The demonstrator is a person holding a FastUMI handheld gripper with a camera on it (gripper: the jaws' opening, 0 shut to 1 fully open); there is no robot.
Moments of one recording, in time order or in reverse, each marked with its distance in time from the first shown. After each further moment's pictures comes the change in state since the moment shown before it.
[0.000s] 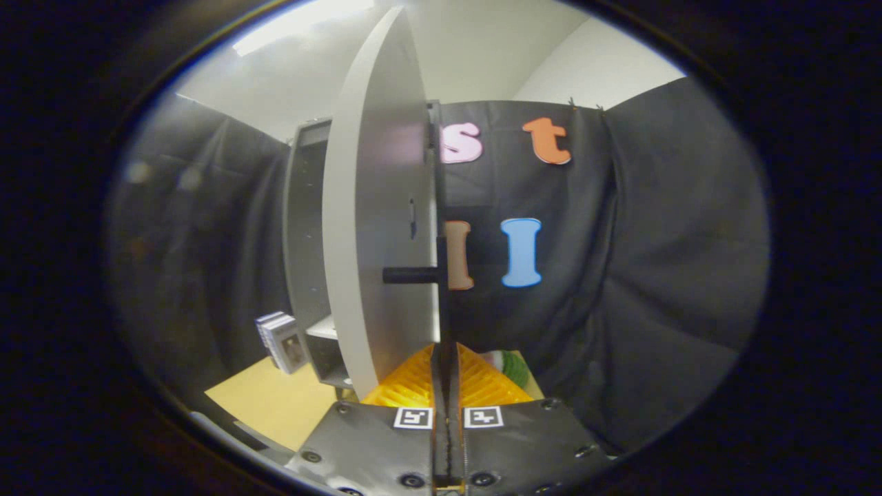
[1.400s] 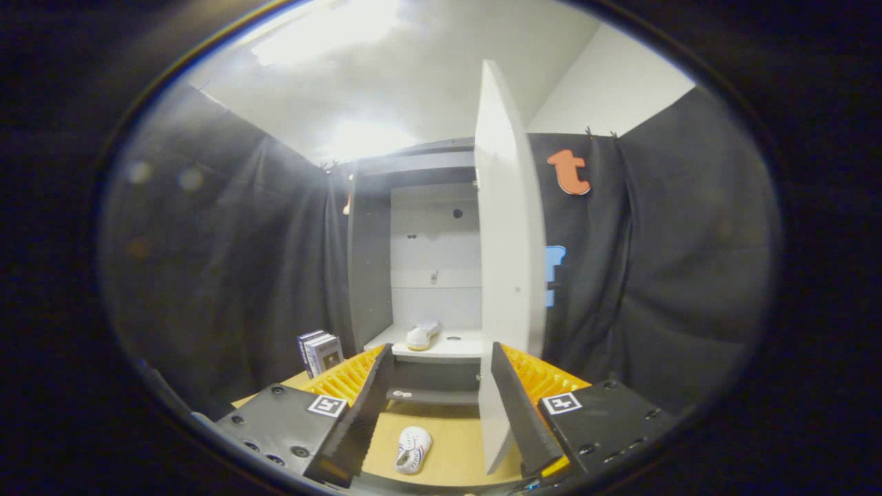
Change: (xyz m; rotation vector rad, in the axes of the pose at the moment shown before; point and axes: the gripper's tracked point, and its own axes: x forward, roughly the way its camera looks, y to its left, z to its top) arm -0.069 0.150 -0.002 -0.057 -0.140 0.055
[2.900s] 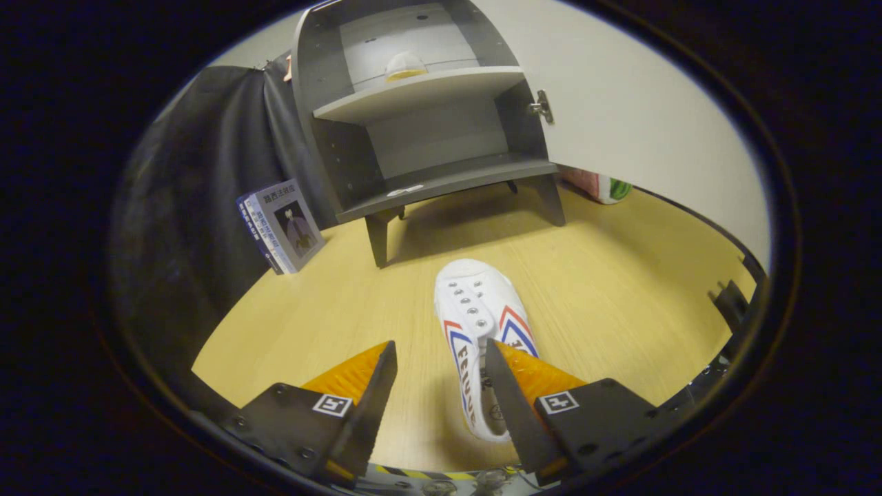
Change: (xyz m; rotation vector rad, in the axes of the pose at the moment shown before) arm 0.124 0.098 -0.493 0.260 0.582 -0.098
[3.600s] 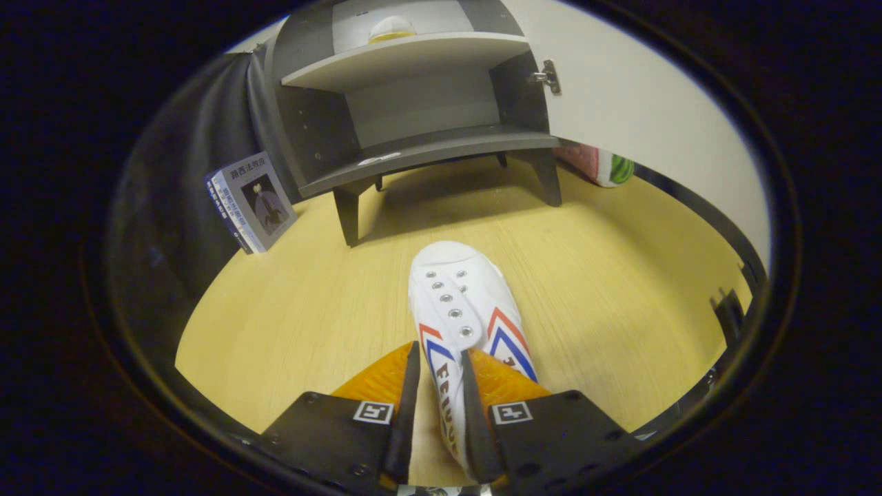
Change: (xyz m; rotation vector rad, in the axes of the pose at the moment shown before) arm 0.030 -0.015 -0.008 -0.068 0.122 -0.094
